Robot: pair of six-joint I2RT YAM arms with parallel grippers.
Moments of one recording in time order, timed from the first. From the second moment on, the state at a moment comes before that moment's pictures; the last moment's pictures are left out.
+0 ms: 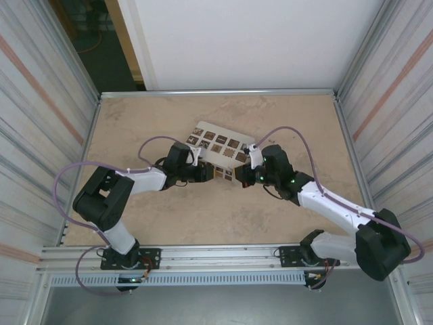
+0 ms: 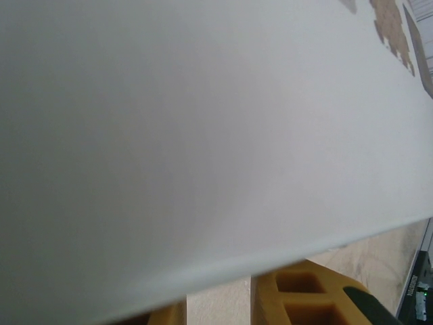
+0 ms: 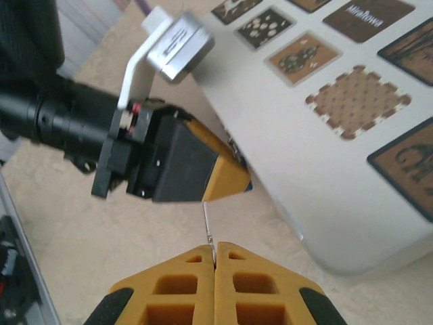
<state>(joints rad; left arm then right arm) -0.55 1.67 0.75 0.17 0.50 -0.55 0.64 1.15 0.64 -0.05 -0.30 0.35</state>
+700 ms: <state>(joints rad) -0.57 1.66 0.78 0.12 0.51 -0.70 0.89 1.29 0.49 0.16 0.03 0.23</state>
